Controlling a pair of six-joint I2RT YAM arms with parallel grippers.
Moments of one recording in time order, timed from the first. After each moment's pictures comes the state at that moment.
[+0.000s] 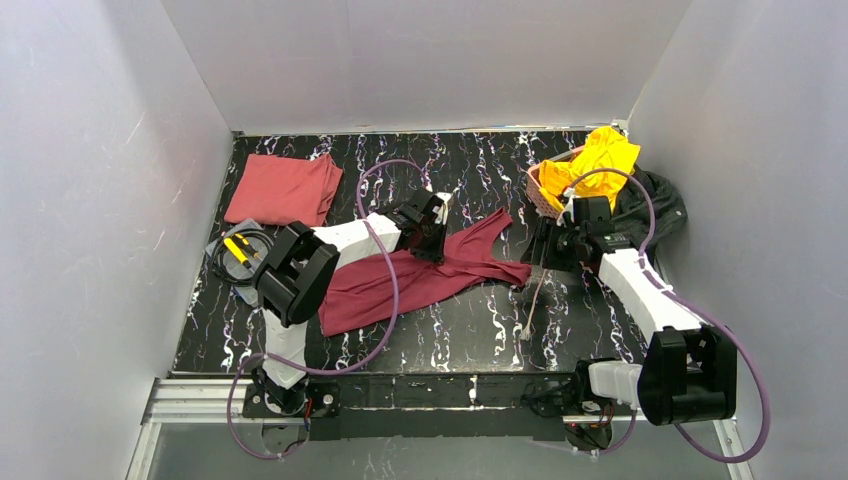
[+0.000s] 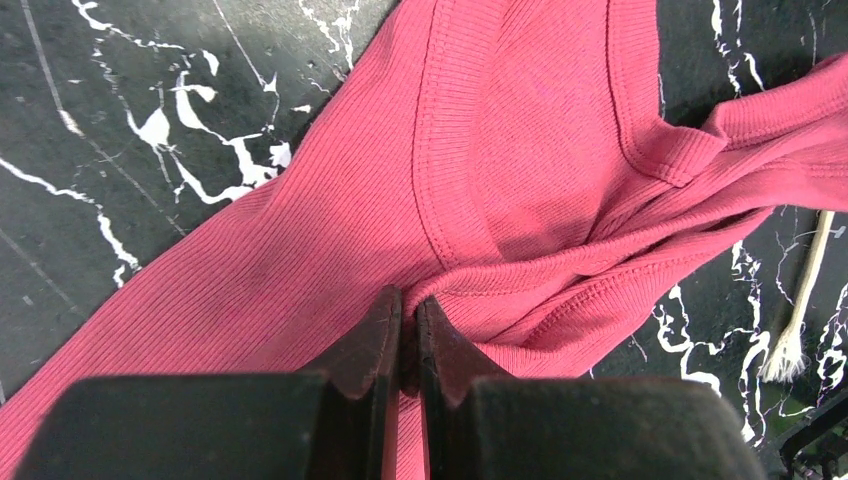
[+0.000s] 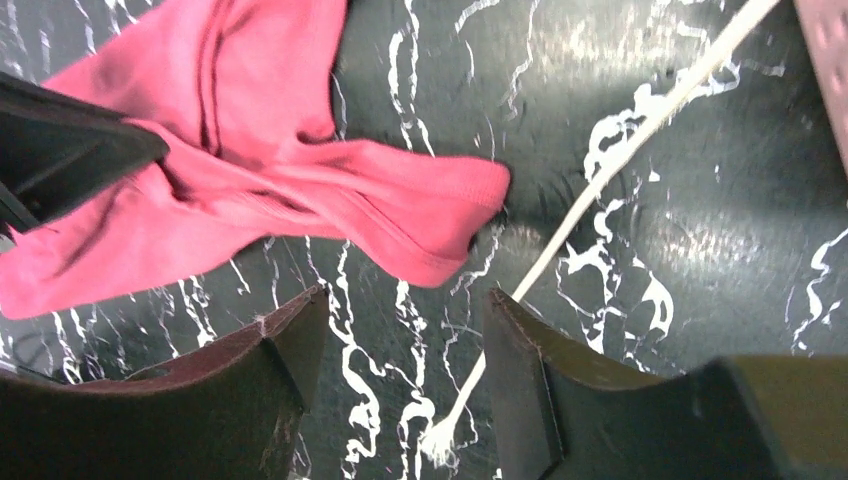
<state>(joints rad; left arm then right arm) -0.71 1.94 1.29 -0.34 0.12 -0.39 0.13 1.23 0.81 -0.51 -0.29 0.32</state>
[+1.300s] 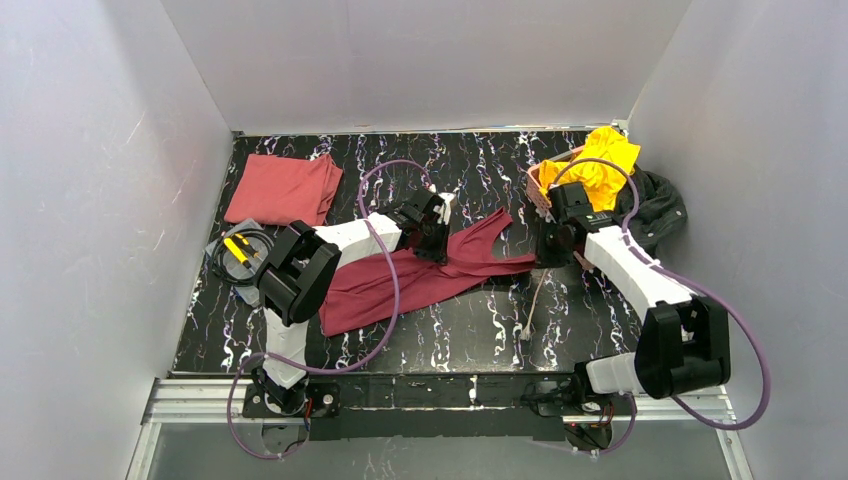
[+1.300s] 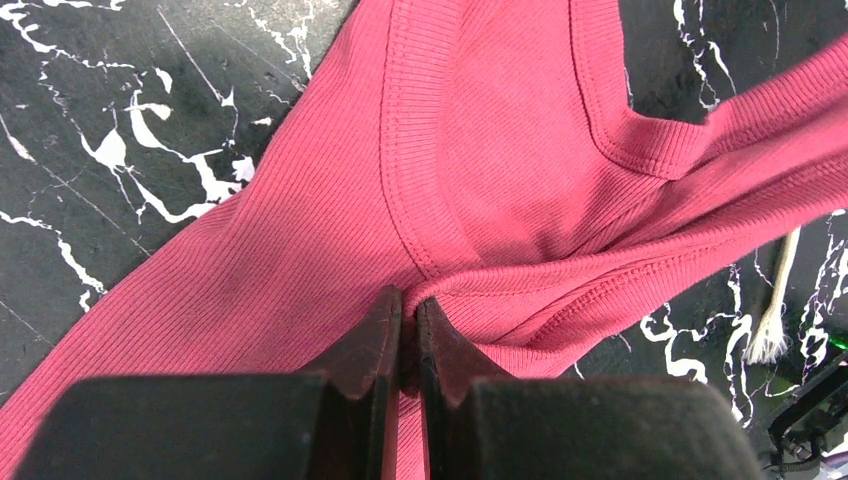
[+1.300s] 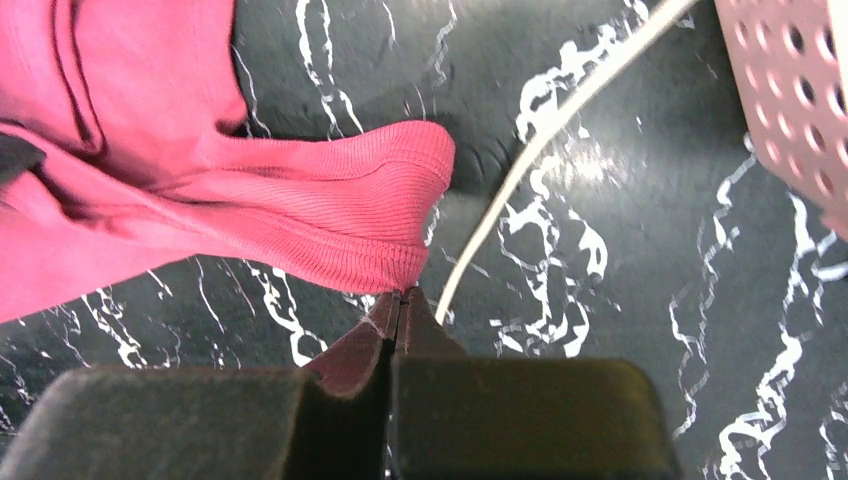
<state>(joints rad) -0.71 1.96 1.30 -0.32 0.18 -0.37 0.25 1.37 0.95 -0.68 -0.05 0.32</state>
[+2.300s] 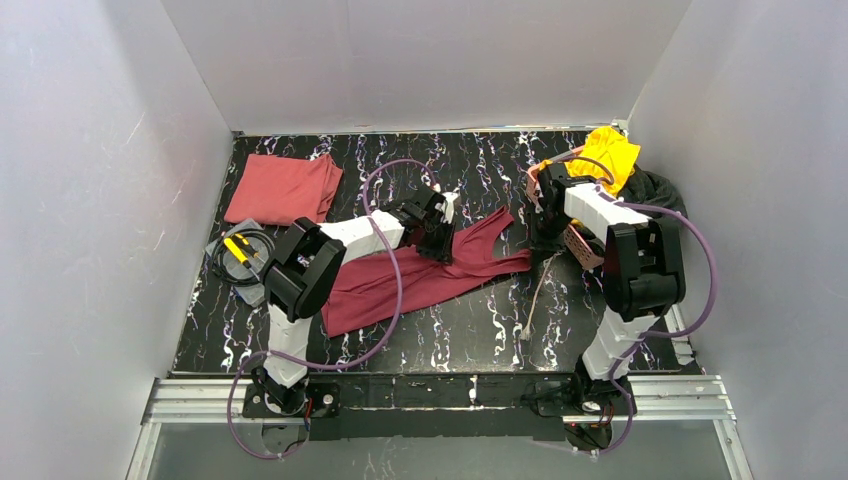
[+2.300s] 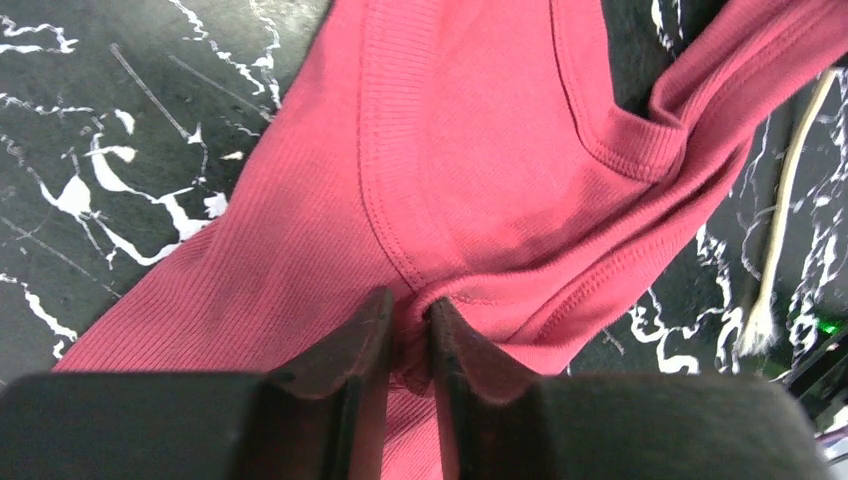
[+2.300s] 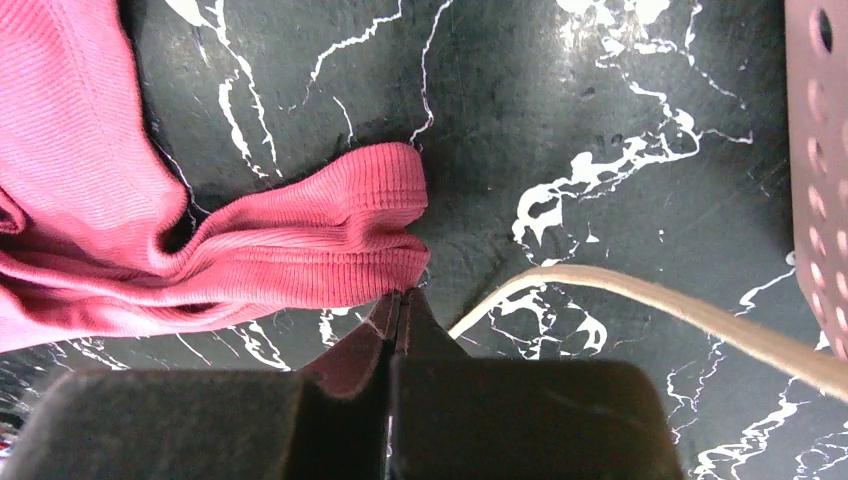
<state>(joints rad) -0.70 2.00 1.34 -0.31 0.24 -0.34 0.20 1.78 1.23 -0.88 -0.11 0.25</state>
